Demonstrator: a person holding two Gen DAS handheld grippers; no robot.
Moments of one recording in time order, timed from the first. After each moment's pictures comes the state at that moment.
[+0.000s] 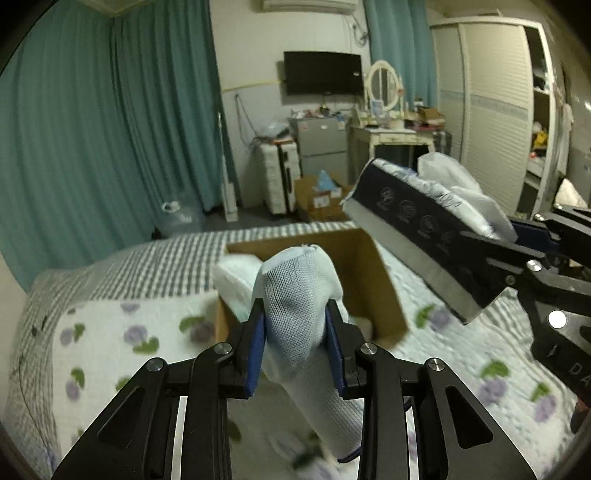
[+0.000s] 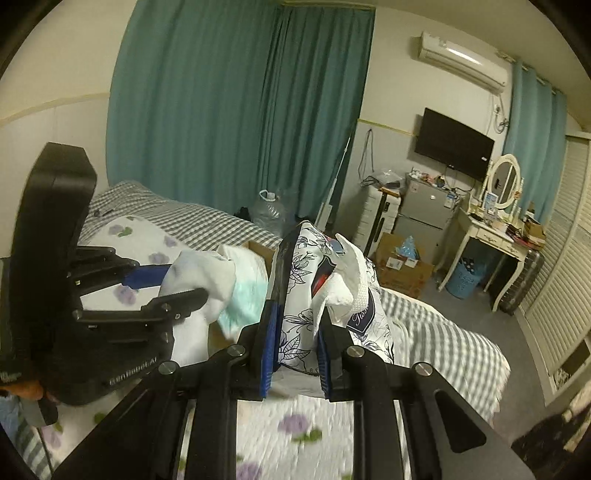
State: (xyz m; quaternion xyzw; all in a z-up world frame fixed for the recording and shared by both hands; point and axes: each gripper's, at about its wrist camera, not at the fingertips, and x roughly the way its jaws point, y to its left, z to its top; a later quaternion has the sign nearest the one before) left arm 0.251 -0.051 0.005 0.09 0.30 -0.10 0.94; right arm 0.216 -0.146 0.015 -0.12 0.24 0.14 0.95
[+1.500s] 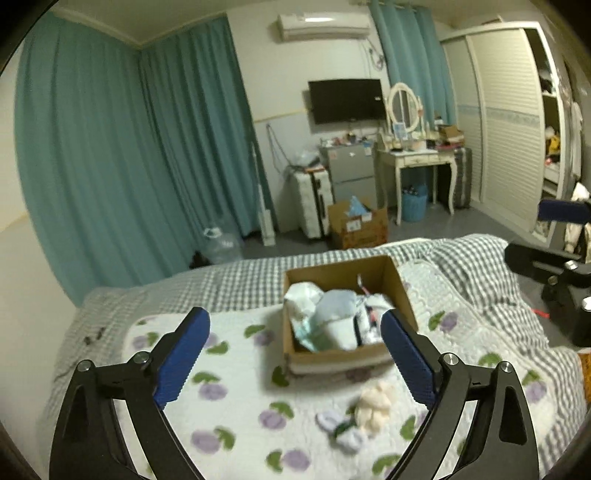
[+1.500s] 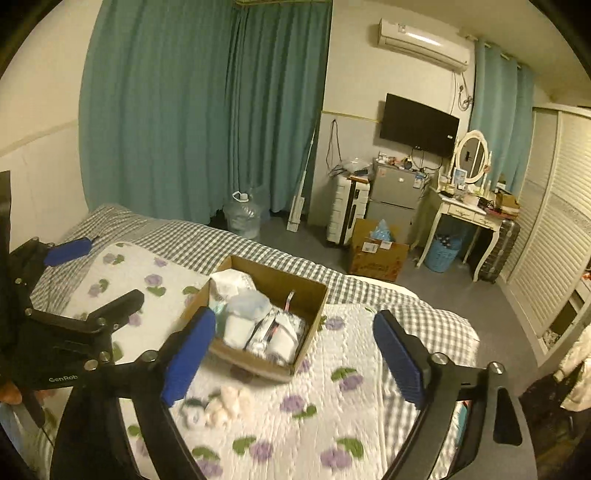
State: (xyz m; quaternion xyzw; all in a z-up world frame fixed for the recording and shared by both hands) left arm 0.132 -0.030 0.090 0.12 0.25 -0.04 0.96; right arm 0.144 -0.178 0.097 -0.07 0.26 0.08 0.96
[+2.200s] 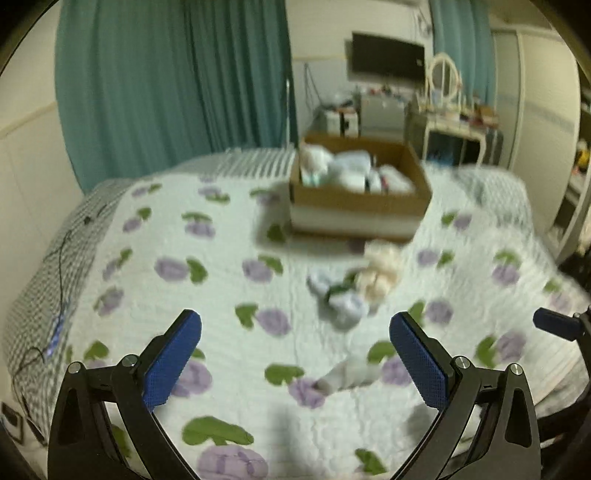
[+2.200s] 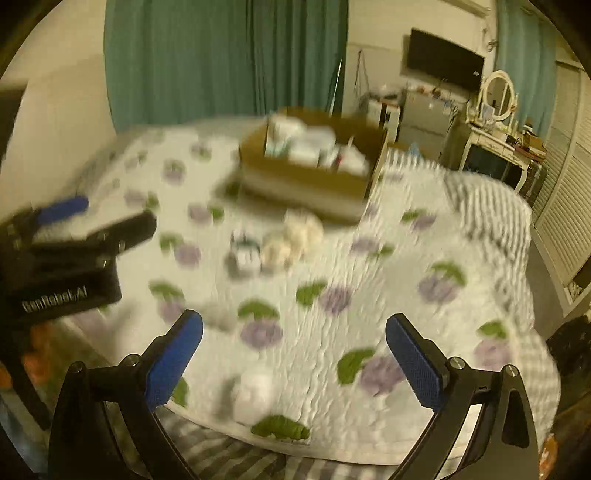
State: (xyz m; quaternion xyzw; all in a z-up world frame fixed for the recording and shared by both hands) left arm 0.056 -0.010 -0.085 0.04 0.35 0.02 0.94; right arm 0.044 -0.136 -0.117 -0.06 0.39 0.12 0.91
